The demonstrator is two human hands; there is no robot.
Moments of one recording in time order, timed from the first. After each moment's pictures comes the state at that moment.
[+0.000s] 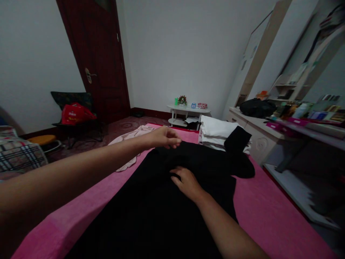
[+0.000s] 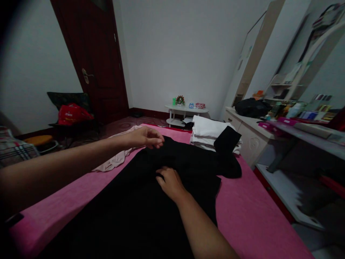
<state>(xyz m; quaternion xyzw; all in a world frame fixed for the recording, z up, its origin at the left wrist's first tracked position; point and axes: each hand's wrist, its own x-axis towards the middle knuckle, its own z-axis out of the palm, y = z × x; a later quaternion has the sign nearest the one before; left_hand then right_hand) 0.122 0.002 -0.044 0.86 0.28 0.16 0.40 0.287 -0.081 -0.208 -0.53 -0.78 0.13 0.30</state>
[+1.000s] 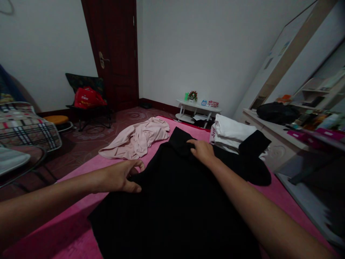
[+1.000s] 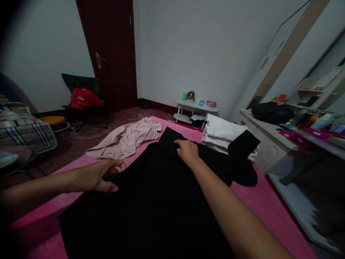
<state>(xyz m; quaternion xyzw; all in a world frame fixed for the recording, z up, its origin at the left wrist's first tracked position) -0.038 -0.081 -0.122 0.78 0.48 0.08 0.40 0.291 -0.006 -0.129 -0.65 -0.75 -0.08 0.09</state>
